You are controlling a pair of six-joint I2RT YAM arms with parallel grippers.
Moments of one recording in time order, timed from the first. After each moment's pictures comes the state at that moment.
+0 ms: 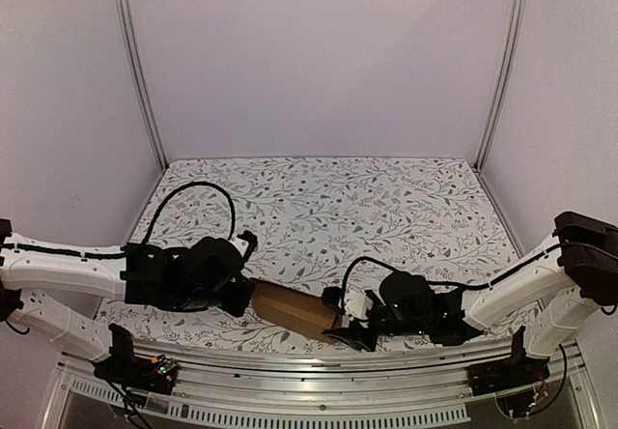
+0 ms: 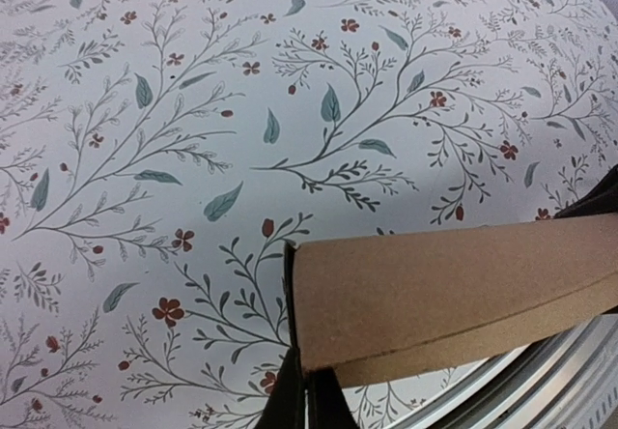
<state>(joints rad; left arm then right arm) -1.17 1.21 0.70 -0.43 -0.35 -0.61 1.24 1.59 0.52 0.56 0.00 -0.08</state>
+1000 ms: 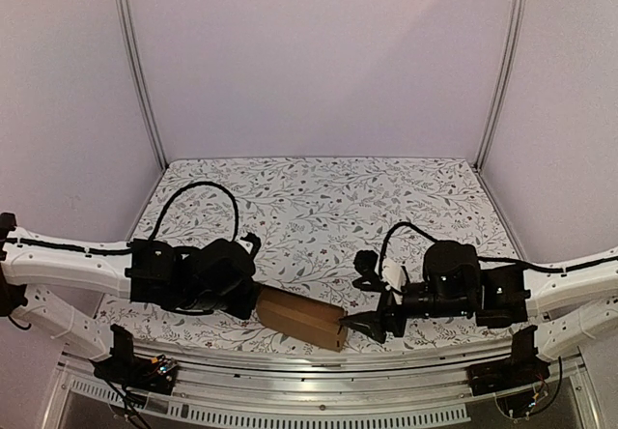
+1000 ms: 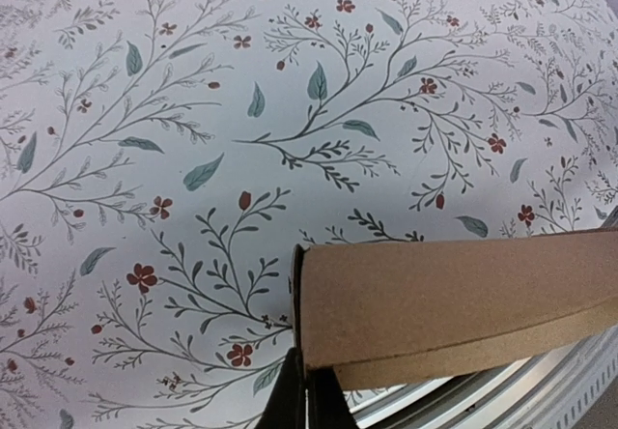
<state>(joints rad) -1.22 1.26 0.79 -0.54 -0.38 -0.75 1.24 1.17 0.57 0.18 -0.03 0.07</state>
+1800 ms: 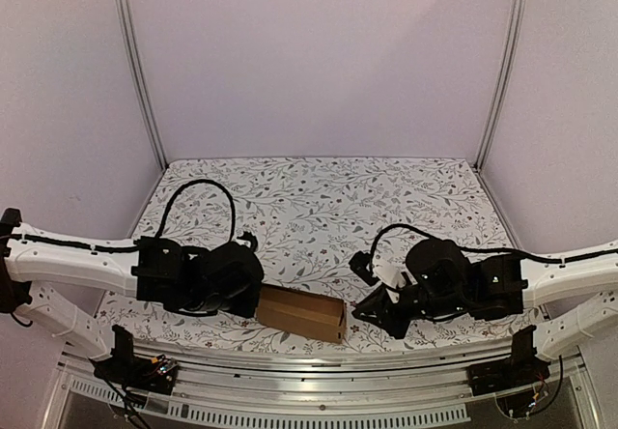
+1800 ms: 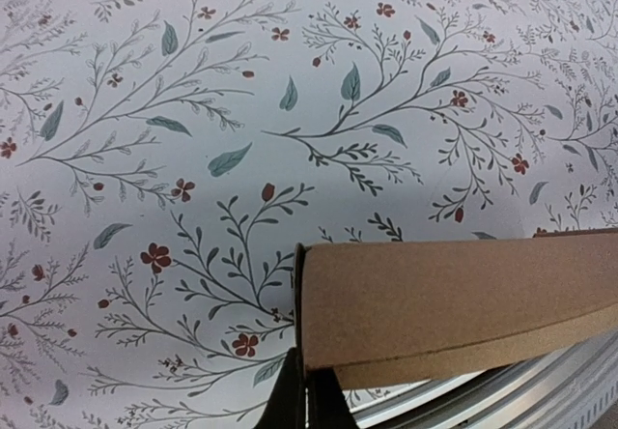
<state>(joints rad) -1.25 1.31 0.85 -0.63 -0.44 -0.89 1.24 1.18 0.68 -0.16 0.00 0.27</state>
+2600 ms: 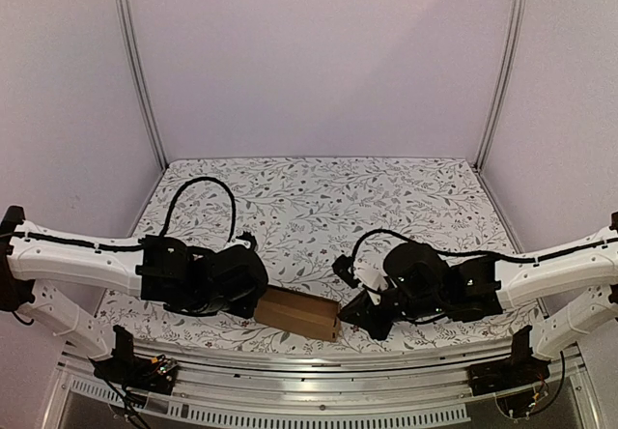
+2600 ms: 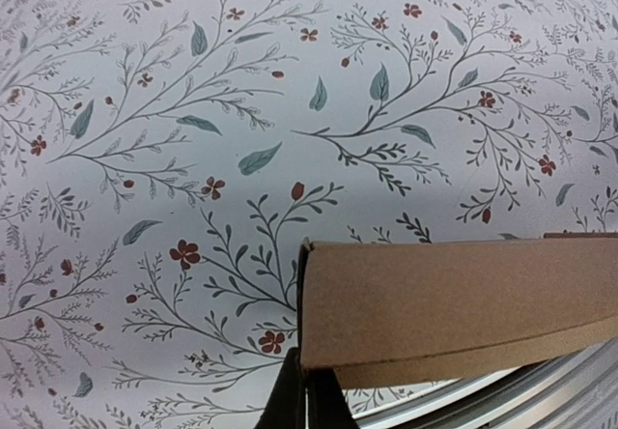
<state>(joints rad) -1.27 1.34 0.89 -0.71 -0.49 -0.91 1.24 1.34 0.72 -0.06 -0.03 0.31</state>
